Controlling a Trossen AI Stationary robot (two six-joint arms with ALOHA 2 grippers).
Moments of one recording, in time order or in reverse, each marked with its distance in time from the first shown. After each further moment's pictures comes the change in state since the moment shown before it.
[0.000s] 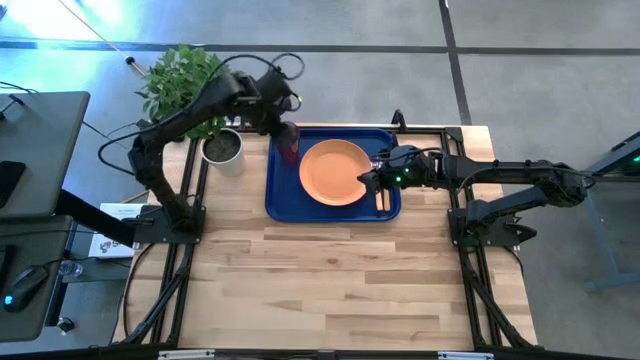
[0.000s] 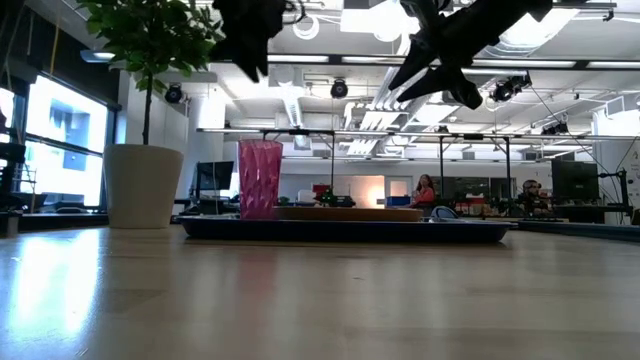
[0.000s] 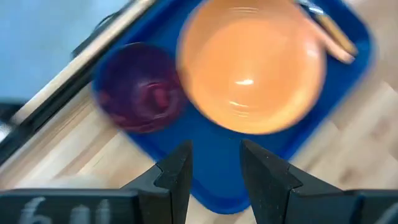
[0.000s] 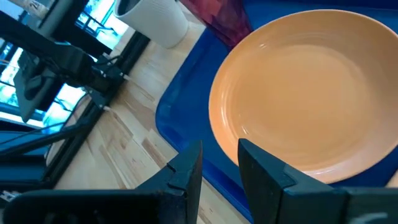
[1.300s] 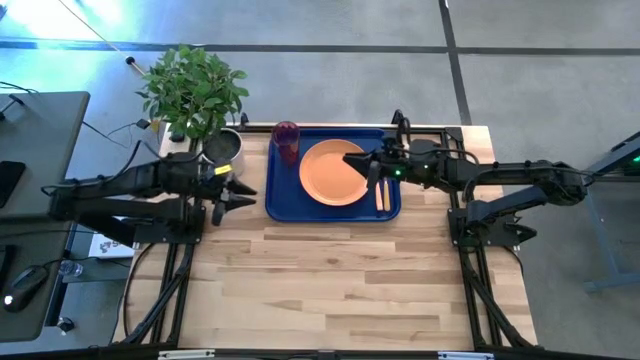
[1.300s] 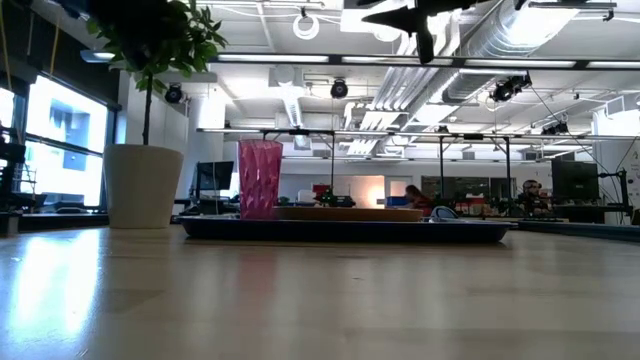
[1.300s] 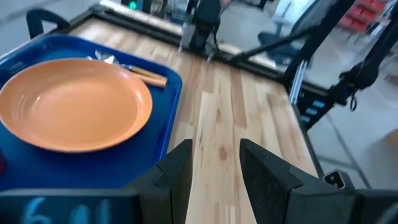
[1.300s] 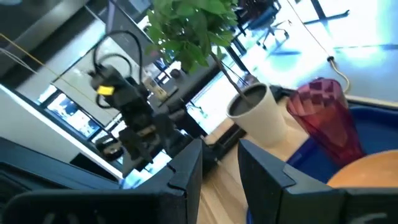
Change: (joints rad) left arm -0.396 -1.111 -1.230 0.910 0.158 -0.003; right arm 0.046 0.000 0.000 0.536 0.037 -0.140
